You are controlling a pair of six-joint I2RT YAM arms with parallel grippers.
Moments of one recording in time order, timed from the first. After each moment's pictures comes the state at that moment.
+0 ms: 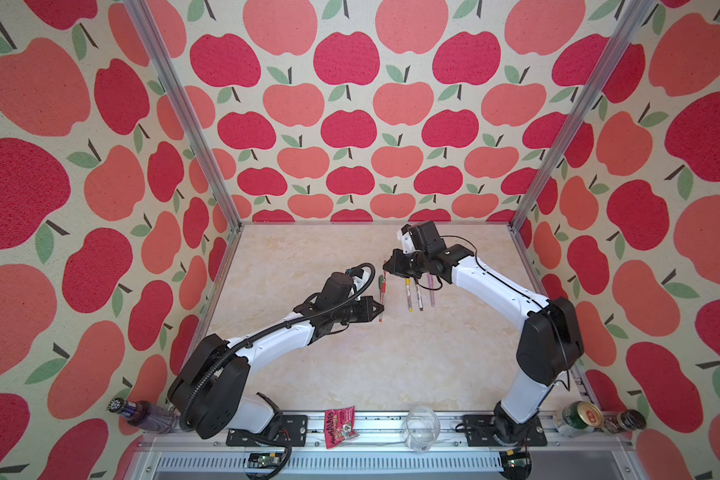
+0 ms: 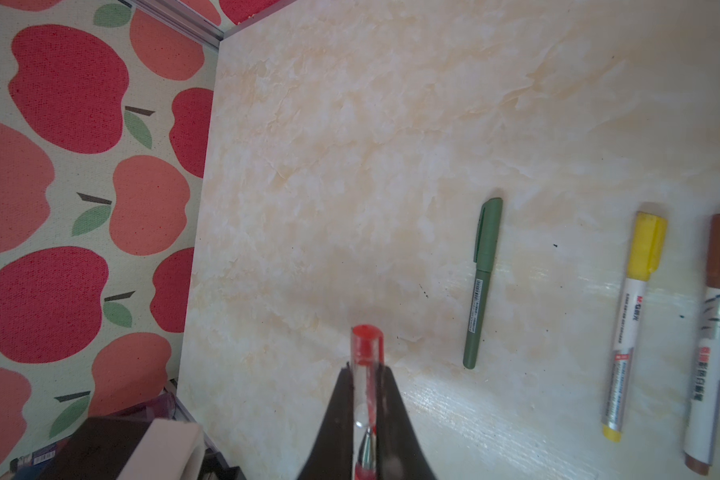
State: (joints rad) left arm -0.66 1.42 0.79 0.02 0.41 -0.67; right arm 0.64 1.75 1.48 -0.52 -0.30 0.63
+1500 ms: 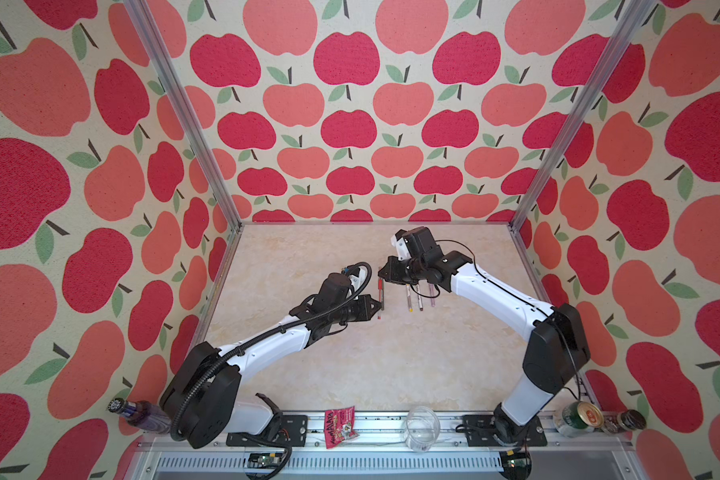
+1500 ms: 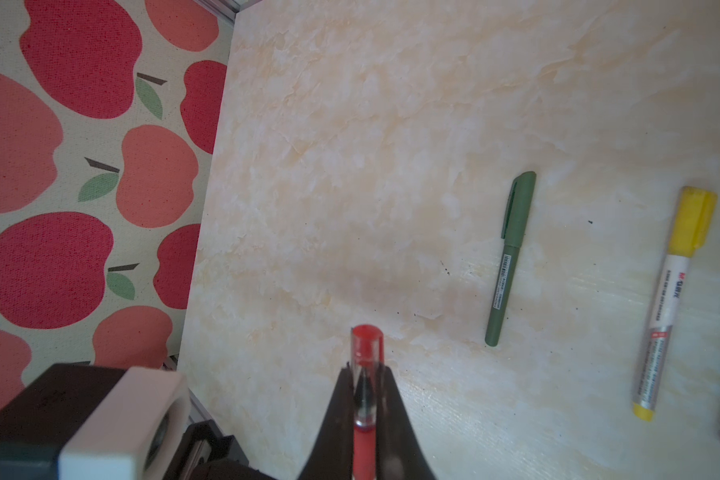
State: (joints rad) left arm -0.66 1.36 0.78 0.02 0.35 -0.68; right arm 0.71 1.70 1.42 -0.50 -0.28 0.63
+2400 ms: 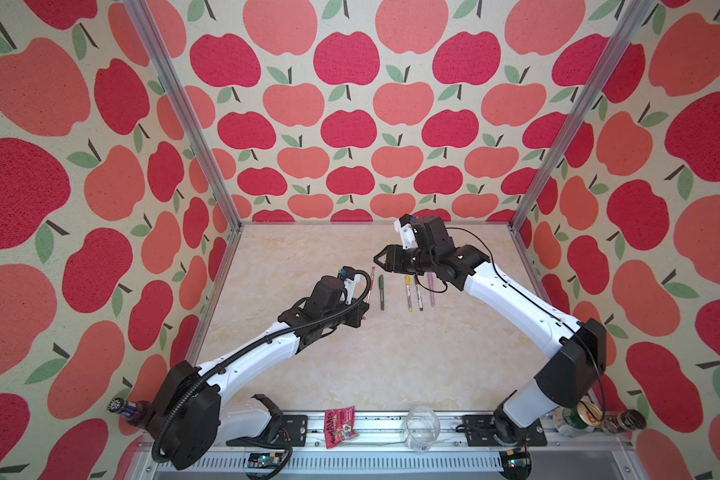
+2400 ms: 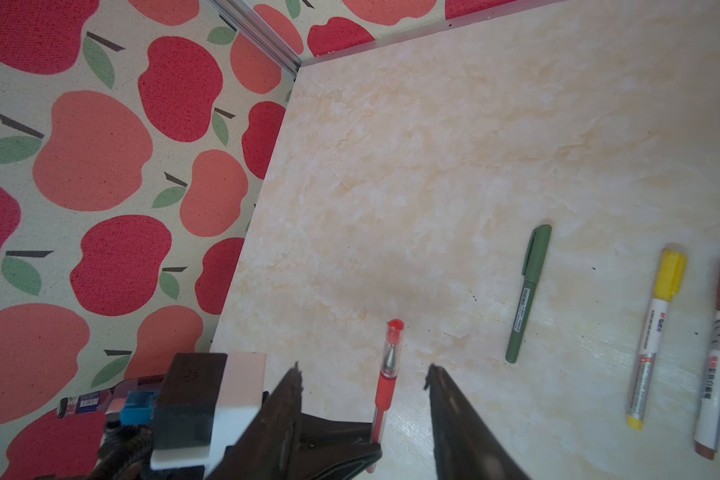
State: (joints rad) left arm -0.66 1.25 0.76 -0.15 0.20 -0.38; right arm 0.73 1.61 1.54 -0.57 -0.25 0.60
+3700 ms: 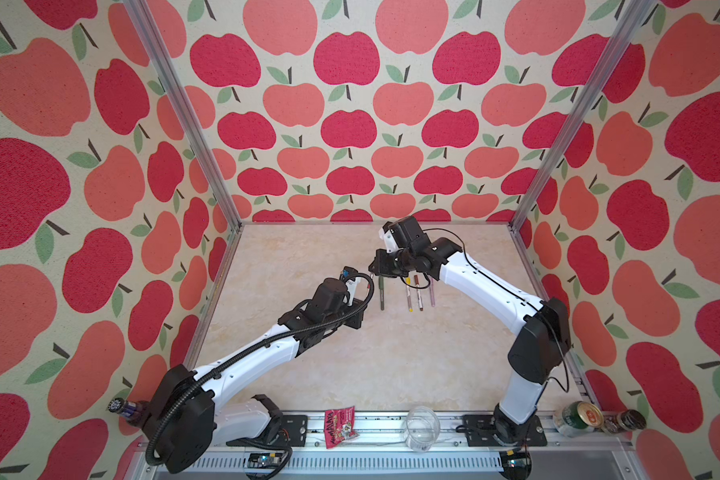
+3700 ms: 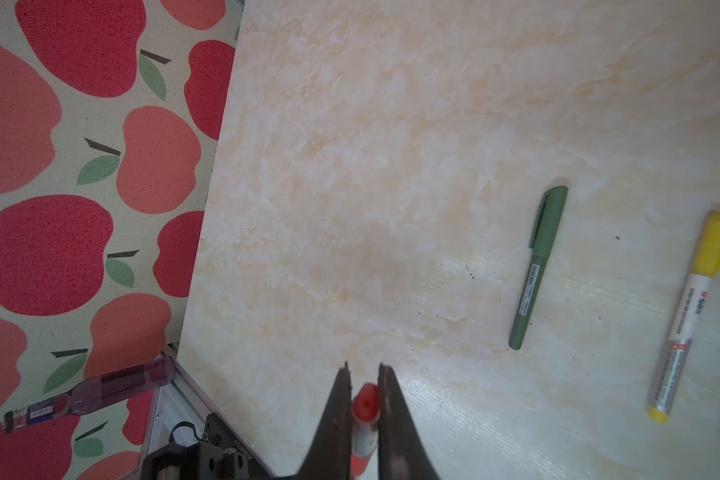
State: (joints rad) left arm -0.70 1.22 0.77 -0.16 0.08 -0.34; right arm 0.76 1.80 1.68 -0.70 -0.24 0.61
